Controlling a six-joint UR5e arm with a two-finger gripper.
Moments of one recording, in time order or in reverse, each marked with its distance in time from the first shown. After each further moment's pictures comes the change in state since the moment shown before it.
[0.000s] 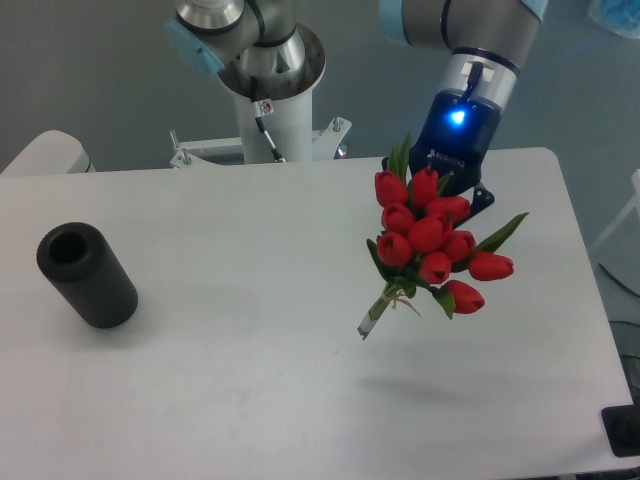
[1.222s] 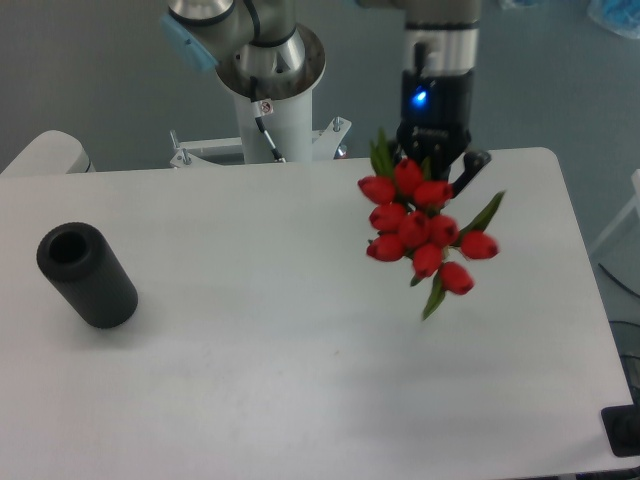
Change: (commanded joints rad) arm -0.264 0.057 -0.015 -0.097 0.940 0.227
